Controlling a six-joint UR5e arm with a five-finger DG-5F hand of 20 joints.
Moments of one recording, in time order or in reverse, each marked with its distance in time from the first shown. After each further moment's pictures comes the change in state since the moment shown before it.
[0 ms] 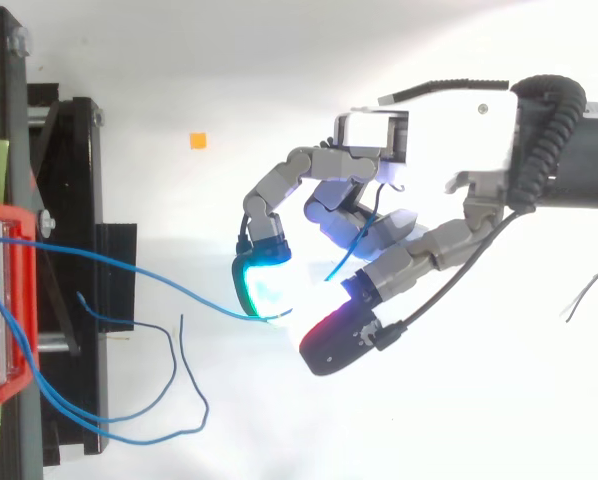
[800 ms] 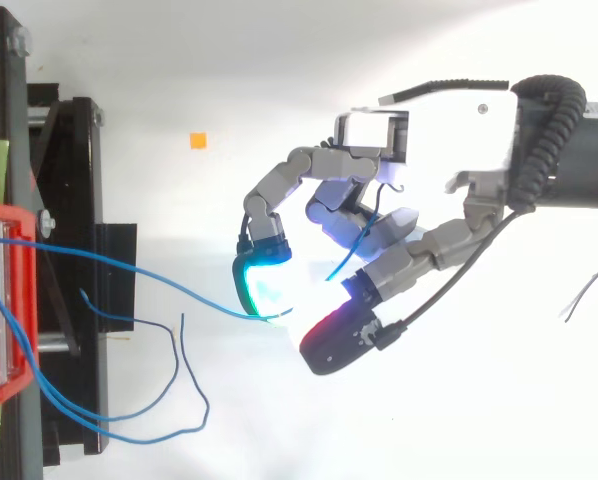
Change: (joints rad) arm 0.000 0.000 0.000 -0.002 0.000 0.000
